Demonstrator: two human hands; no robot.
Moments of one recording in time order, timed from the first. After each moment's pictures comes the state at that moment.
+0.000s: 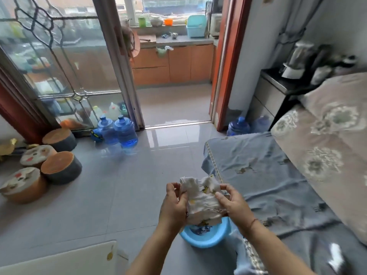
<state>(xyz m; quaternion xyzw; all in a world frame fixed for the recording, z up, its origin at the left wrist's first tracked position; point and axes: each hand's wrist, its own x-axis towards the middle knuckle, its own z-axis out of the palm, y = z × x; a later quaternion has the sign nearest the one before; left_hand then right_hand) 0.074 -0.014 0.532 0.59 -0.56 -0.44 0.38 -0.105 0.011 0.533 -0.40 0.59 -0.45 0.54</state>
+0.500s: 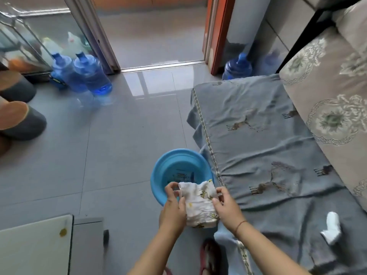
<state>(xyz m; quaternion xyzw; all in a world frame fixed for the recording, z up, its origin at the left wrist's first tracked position) -0.046 -0.037 0.294 0.68 -0.54 -0.45 0.19 -0.218 -0.019 0.289 -0.43 0.71 -0.24 0.50</state>
